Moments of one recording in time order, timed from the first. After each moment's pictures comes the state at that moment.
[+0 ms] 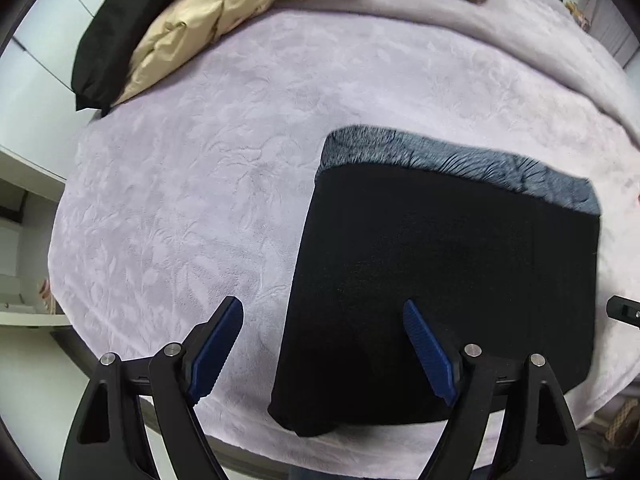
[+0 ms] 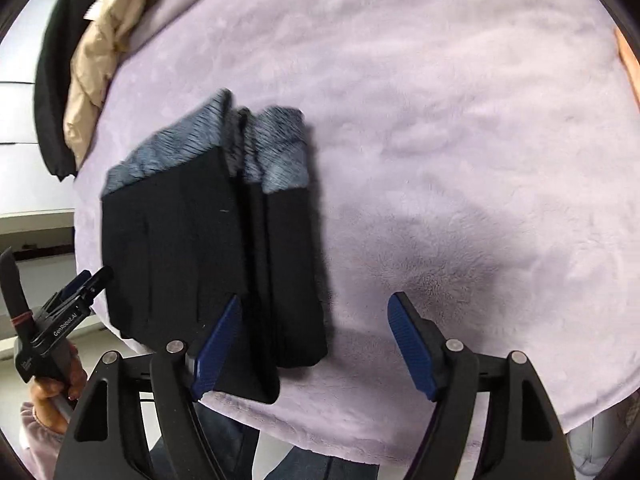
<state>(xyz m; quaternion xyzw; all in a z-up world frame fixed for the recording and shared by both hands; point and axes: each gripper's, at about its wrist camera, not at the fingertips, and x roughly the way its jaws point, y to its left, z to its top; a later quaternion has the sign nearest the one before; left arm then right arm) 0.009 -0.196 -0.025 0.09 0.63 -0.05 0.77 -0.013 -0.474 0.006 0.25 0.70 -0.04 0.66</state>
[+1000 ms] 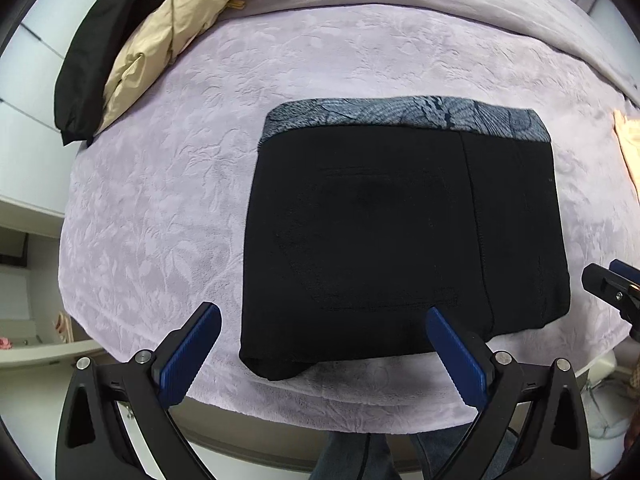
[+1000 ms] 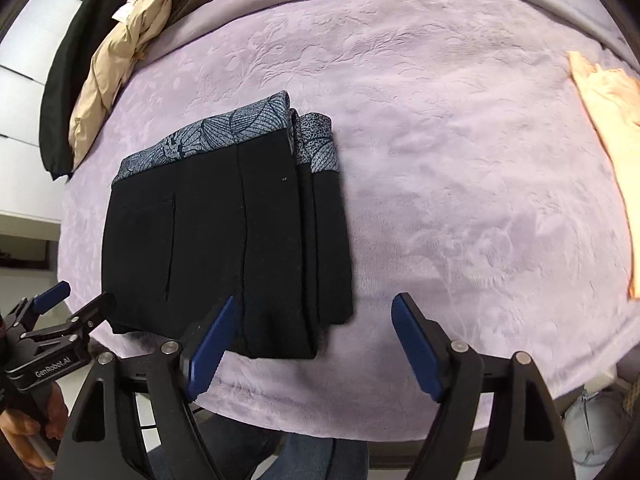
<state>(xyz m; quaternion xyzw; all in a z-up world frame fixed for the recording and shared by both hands) -0.031 -0.240 -0.020 0.17 0.63 -0.10 0.75 -0.037 -0.412 0.037 0.18 0.67 -0.12 0.71</state>
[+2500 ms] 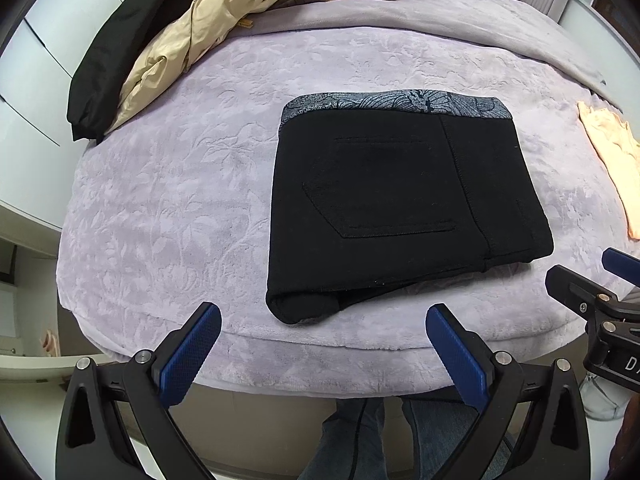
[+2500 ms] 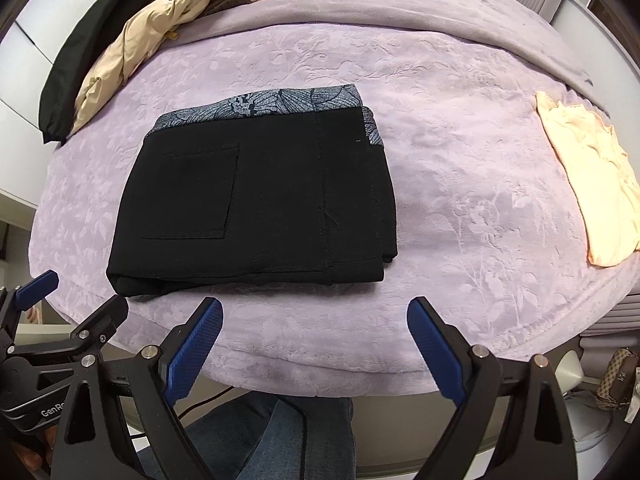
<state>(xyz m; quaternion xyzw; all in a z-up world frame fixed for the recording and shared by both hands) -0.084 -0.191 0.006 0.15 0.59 -0.14 0.78 -0.062 -0.318 0.073 0.09 0.65 -0.16 0.73</state>
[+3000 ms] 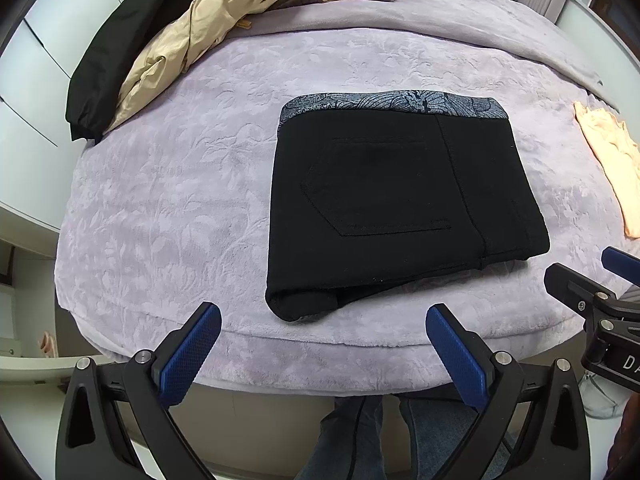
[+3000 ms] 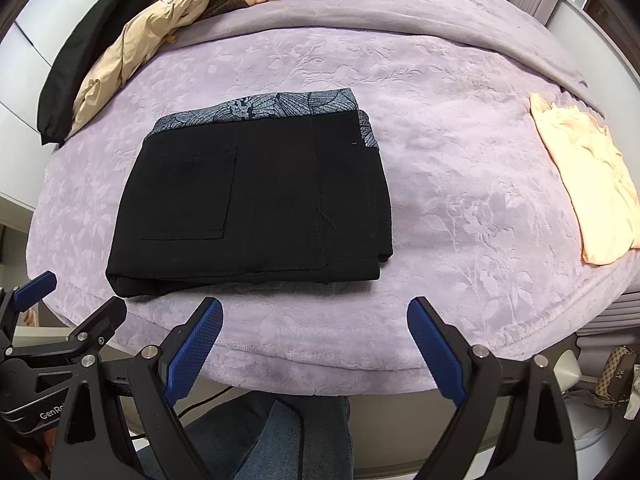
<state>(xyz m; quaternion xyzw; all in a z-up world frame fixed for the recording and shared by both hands) -0.086 -0.191 0.008 0.15 0.59 -0.15 0.78 -0.062 -0.318 0.076 0.09 0.65 -0.16 0.73</state>
